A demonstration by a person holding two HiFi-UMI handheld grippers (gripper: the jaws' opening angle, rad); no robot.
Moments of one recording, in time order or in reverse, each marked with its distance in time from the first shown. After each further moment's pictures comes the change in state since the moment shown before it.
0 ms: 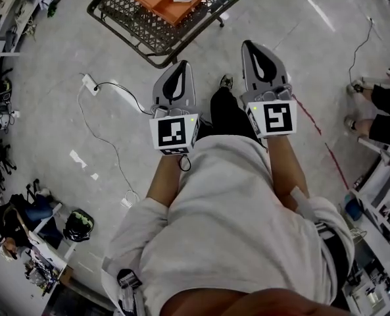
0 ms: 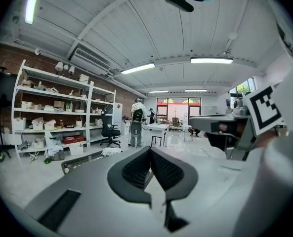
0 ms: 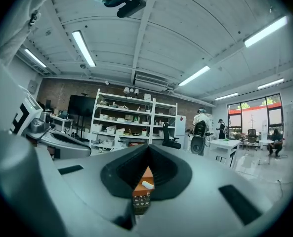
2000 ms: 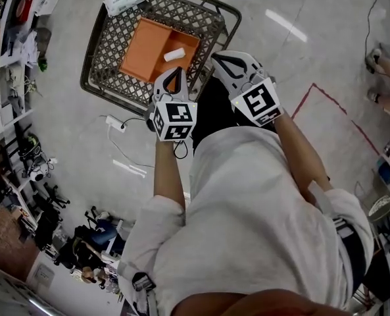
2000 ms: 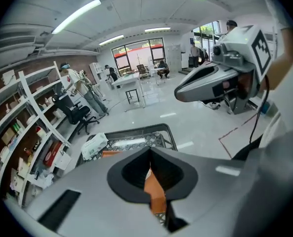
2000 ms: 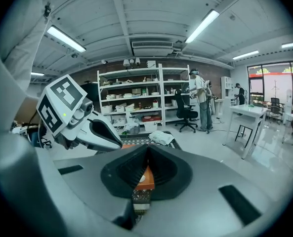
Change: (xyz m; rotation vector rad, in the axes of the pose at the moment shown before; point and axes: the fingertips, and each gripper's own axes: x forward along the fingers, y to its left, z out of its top) left arm 0.346 0.107 -0.078 0.478 0.611 -0.305; right arm 0.286 -0.112 -0.154 0.141 0.348 0.251
